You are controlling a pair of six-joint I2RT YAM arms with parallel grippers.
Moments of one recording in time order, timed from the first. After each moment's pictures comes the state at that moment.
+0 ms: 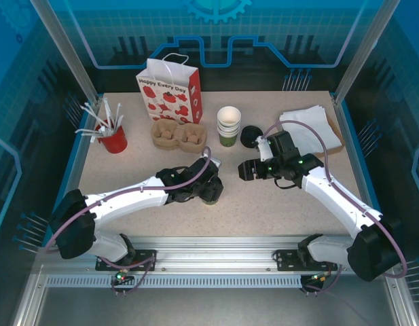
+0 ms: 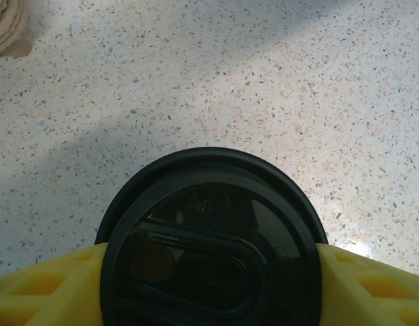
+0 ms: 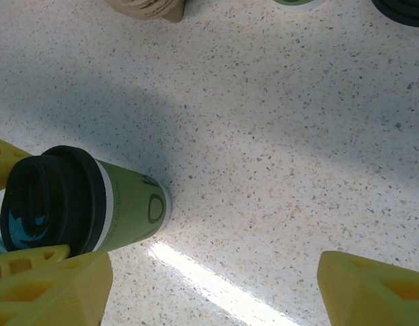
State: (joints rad) left arm -0.90 1.43 0.99 -0.55 -0.18 -0.40; right arm 0.43 1.22 0.95 -0.65 -0.28 0.28
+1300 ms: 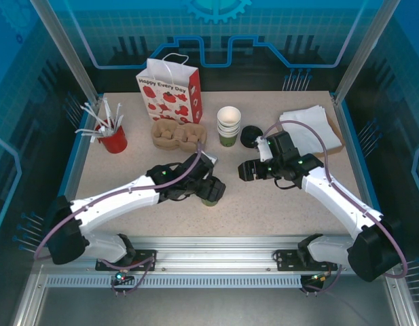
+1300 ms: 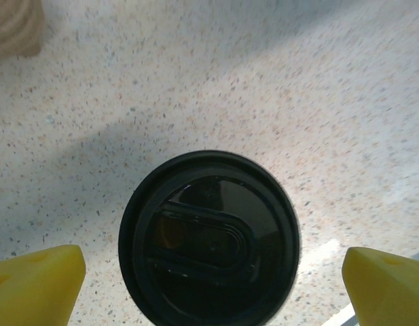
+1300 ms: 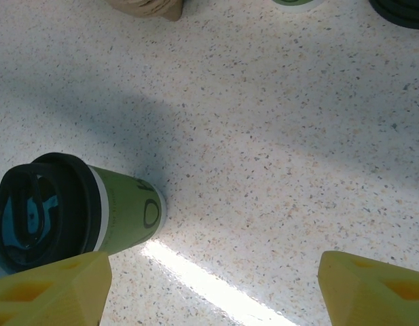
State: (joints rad) left arm -0.88 1.32 1.05 -0.65 -0.14 -0.43; right arm 0.45 1.22 0.95 -0.66 -0.27 0.27
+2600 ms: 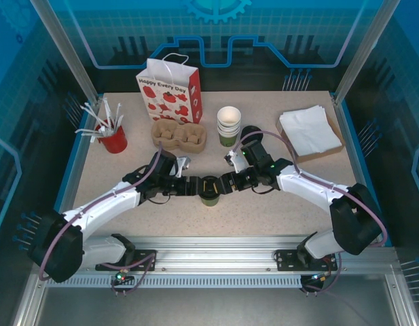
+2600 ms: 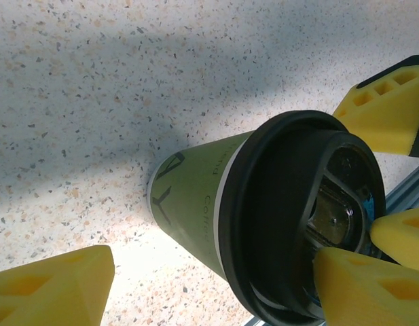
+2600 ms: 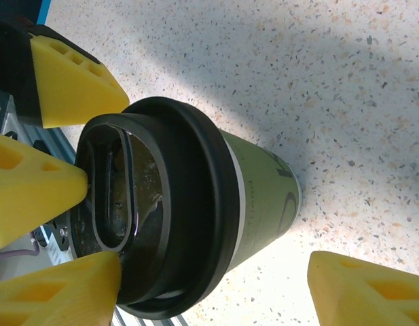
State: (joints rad) left arm -0.52 1.22 0.69 -0.35 0.39 -0.59; right arm 0.60 1.45 0.88 -0.38 -0.56 0.33
